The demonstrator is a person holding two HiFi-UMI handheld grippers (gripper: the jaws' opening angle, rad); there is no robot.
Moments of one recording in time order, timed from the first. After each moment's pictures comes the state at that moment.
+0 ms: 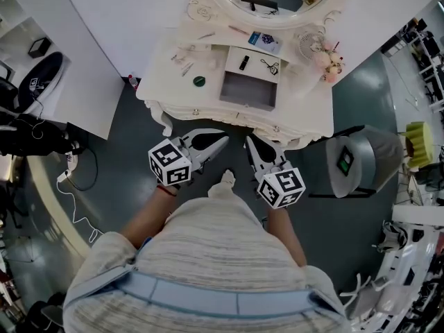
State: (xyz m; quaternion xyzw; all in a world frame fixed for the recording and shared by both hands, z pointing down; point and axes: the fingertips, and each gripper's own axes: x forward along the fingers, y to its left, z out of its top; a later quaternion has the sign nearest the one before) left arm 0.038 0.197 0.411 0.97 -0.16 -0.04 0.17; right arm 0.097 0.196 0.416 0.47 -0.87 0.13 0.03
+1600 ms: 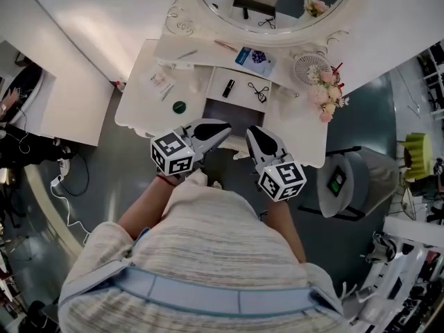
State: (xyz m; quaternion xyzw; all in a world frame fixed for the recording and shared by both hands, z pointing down) left arm 0.126 0.015 0.414 0.97 -0.16 -0.01 0.17; right arm 0.178 0.014 0.419 0.46 -0.88 0.14 0.05
